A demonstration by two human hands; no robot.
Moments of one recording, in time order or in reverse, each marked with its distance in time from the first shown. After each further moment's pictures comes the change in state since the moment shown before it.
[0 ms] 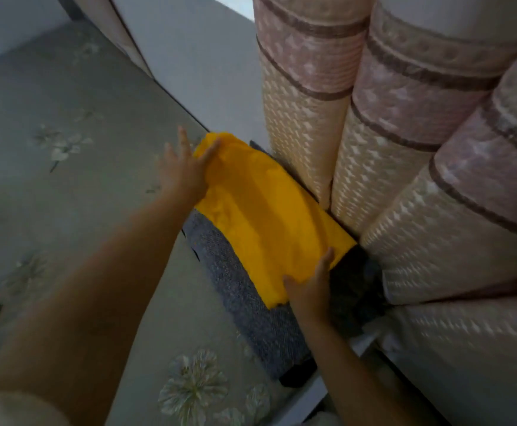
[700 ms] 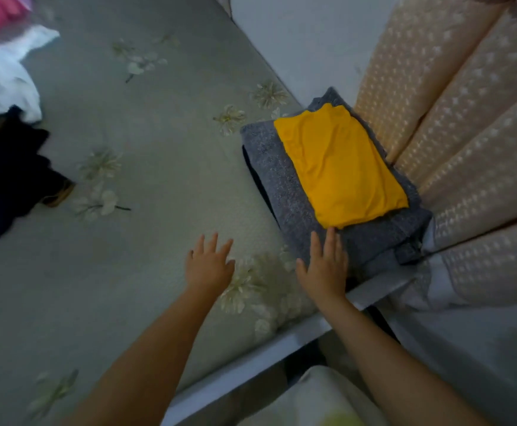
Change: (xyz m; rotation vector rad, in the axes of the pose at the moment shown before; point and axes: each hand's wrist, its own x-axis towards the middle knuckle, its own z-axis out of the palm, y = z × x) left_hand -0.300 -0.073 0.162 -0.230 -0.308 -0.197; right_hand -0.116 0.075 0.060 -0.848 -0.085 -0.486
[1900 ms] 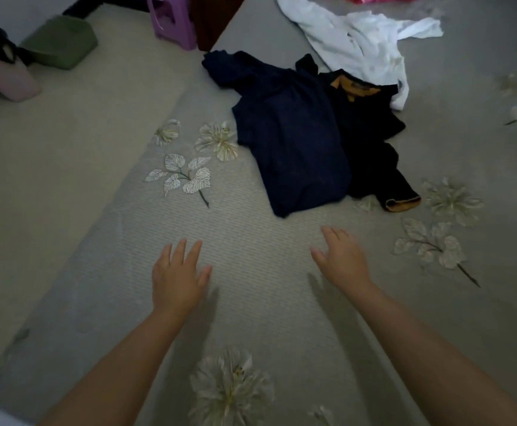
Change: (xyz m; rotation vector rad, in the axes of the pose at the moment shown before) left_hand -0.147 -0.690 0.146 -0.440 0.343 -0.760; right_hand -0.078 -0.613 0.337 -0.208 -0.261 -0.868
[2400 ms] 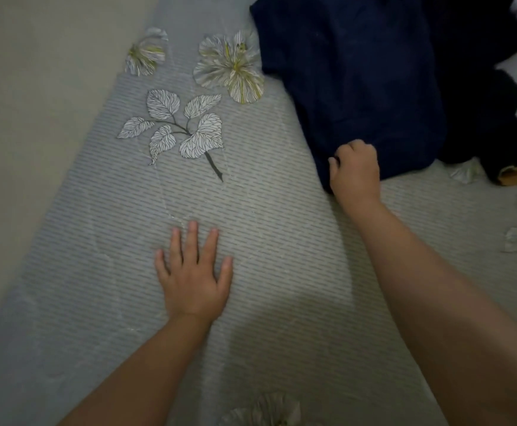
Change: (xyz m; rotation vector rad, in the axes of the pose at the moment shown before) left_hand 0.071 -0.038 0.095 0.031 0.099 0.008; right_hand 0.176 -0.036 0.101 -0.029 0.148 0.042
